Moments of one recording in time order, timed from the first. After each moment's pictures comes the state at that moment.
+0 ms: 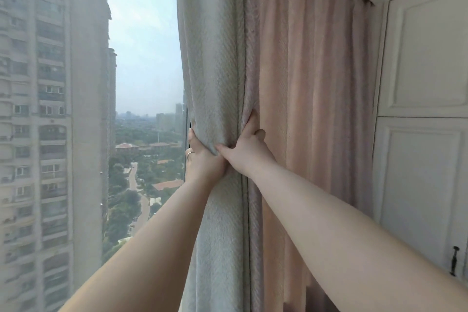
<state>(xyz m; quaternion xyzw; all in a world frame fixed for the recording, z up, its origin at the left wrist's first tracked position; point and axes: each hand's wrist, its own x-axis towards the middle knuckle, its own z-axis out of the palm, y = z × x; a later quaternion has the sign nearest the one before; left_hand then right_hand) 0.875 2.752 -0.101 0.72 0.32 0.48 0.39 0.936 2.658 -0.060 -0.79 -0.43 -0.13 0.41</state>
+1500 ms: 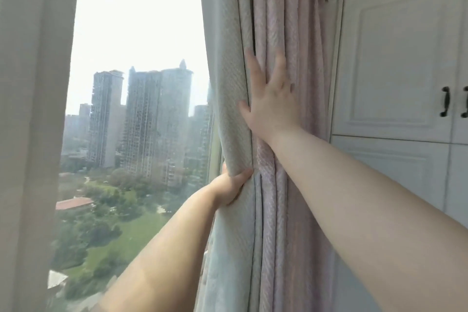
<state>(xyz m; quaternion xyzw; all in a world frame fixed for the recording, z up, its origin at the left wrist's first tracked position) 1.390 2.921 -0.087 0.83 0.04 0.20 0.51 1.371 2.788 0.057 -0.75 -0.29 -0.58 0.14</state>
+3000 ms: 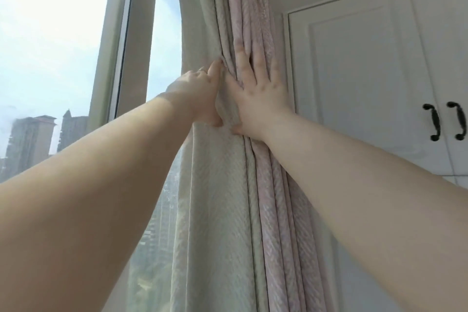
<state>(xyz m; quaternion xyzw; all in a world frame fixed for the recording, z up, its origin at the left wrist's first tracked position) 1.647 2.917 0.207 0.85 -0.01 0.52 -0.13 1.671 2.767 0.174 -0.74 -0.10 -0.64 -0.18</state>
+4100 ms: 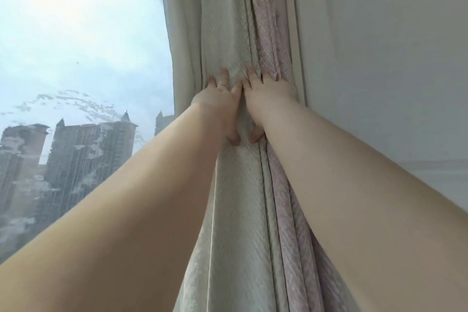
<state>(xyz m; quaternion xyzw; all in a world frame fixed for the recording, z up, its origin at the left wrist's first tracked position) 1.942 2.861 0.244 0.87 0.01 0.47 -0.15 1.952 2.743 0.252 -0.84 -0.08 -0.52 -0.14</state>
